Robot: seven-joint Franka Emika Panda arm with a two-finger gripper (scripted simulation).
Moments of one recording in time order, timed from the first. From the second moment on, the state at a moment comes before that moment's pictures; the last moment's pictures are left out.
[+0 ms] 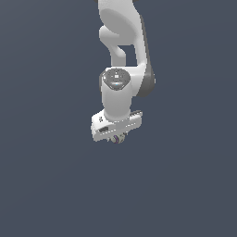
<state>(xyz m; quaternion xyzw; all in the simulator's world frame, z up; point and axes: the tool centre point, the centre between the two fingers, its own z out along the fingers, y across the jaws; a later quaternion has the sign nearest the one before) 0.035 -0.005 0.149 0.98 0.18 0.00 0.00</state>
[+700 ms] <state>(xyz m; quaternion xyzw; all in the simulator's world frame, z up) -0.029 0.009 0.278 0.98 0.18 0.00 0.00</state>
